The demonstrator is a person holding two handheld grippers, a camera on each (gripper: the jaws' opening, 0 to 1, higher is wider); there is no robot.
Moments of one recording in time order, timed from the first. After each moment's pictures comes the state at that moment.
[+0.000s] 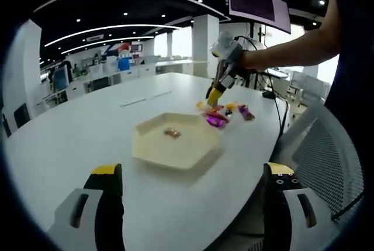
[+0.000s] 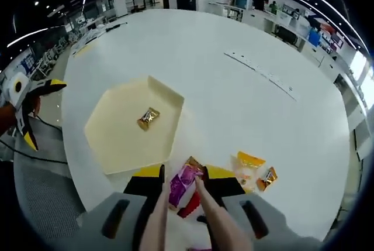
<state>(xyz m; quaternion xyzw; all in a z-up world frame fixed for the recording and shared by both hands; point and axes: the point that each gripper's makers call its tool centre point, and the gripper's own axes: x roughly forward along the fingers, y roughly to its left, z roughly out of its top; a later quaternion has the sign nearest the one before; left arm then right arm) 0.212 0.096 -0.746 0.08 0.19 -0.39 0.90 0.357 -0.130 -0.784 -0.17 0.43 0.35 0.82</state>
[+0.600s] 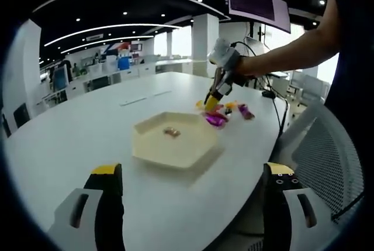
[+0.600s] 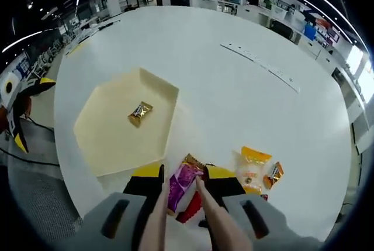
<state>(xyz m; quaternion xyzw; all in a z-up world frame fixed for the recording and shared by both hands) 0.211 0.095 -0.748 0.08 0.19 -0.39 0.90 0.360 -0.130 -0.807 -0.17 0.44 0.33 0.82</state>
